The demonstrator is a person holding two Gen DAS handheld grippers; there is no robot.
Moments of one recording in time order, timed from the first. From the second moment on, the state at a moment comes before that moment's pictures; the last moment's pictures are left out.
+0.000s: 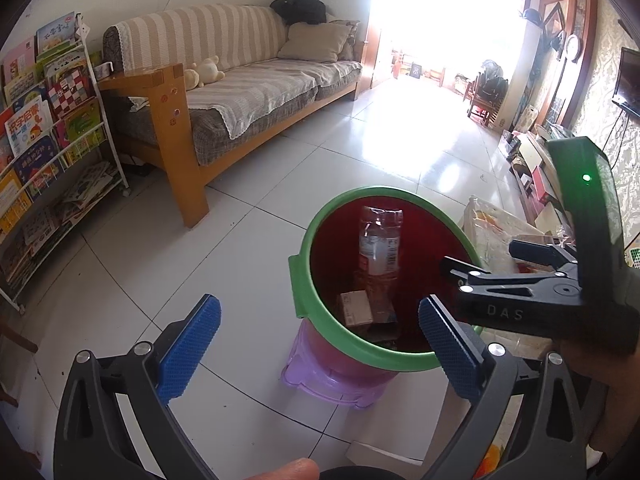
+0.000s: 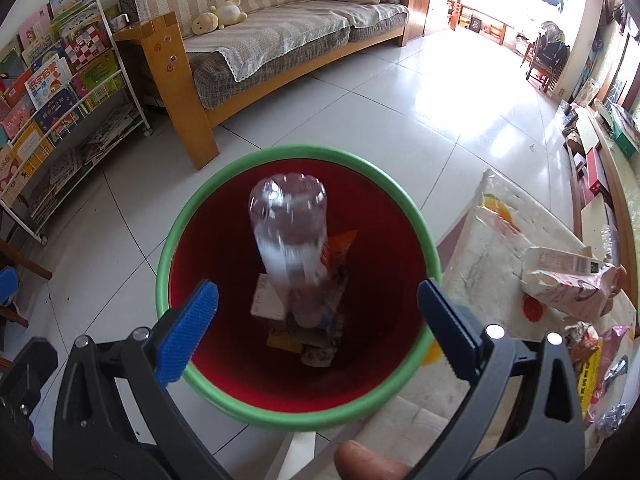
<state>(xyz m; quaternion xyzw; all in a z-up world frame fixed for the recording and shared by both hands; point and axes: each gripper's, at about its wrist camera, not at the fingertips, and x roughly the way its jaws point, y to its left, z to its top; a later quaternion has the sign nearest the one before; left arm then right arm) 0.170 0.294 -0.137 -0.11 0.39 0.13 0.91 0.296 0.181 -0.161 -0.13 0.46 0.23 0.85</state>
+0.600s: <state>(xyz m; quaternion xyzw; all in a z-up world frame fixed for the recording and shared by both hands) 0.178 0.133 -0.101 -0.03 0.39 0.01 0.92 0.210 -0.053 -0.104 -0.05 0.42 0.10 0.90</state>
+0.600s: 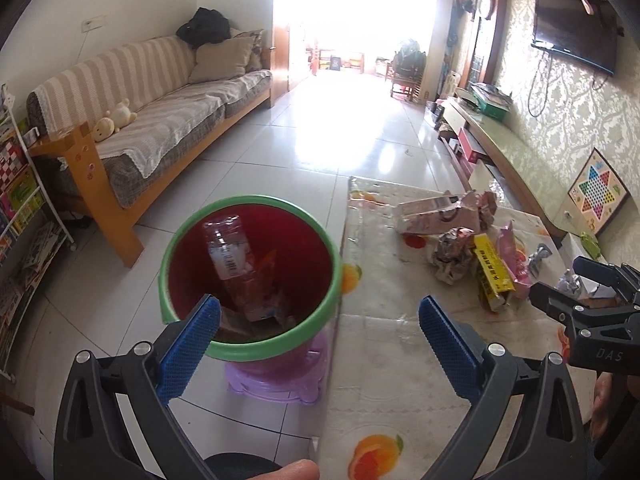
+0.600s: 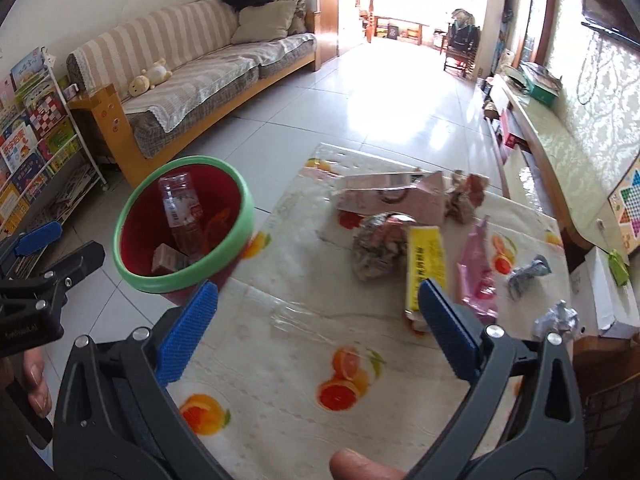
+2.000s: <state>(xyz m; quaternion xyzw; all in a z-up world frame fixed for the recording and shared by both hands) 0.339 -0.118 -0.242 -0.06 0.54 -0.07 0.84 0.197 -0.334 -0.181 0.08 0.46 -0.06 0.88</state>
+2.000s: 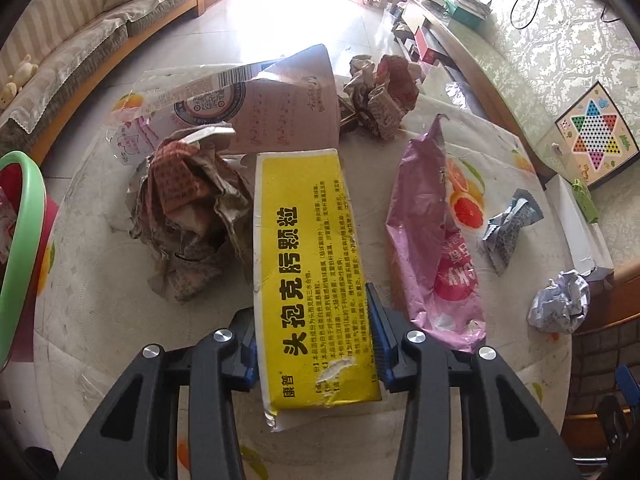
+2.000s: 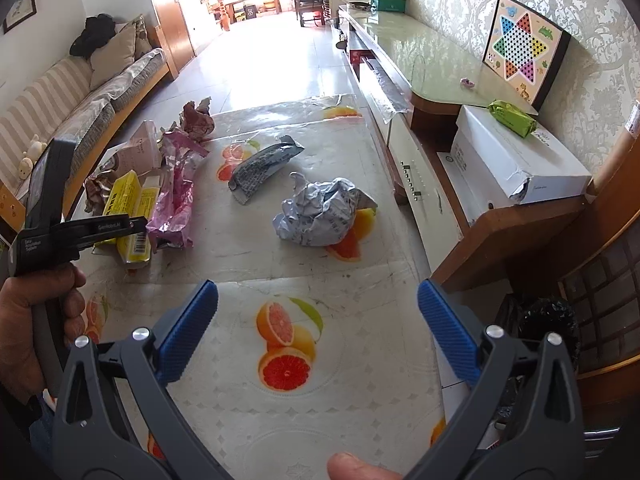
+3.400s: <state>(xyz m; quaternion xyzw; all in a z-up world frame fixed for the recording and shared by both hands) 0.197 -0.060 -0.170 0.04 0.43 -0.25 0.87 0.242 -0.291 -0.208 0.06 0.46 -0.03 0.89</state>
